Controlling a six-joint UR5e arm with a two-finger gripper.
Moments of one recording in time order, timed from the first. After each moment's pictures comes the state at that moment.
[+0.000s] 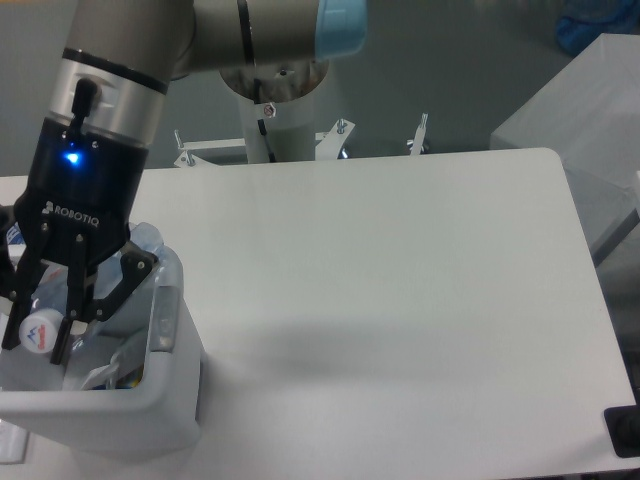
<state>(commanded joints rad) 2.14 -1.91 -1.21 -0.67 1.12 0.06</state>
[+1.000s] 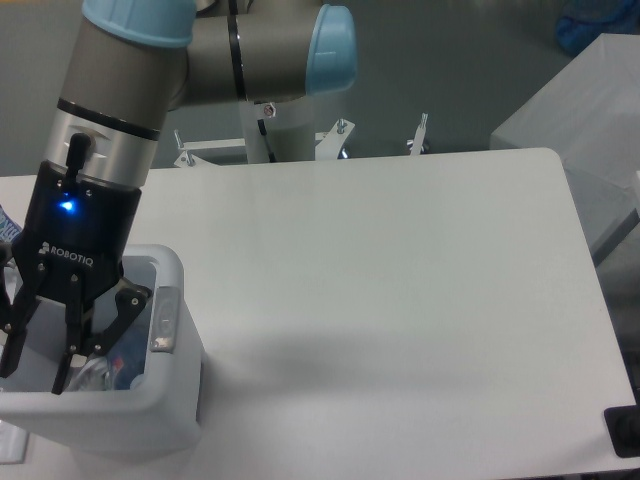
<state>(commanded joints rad) 2.14 -1.94 -1.23 -0.67 1.13 0.08</state>
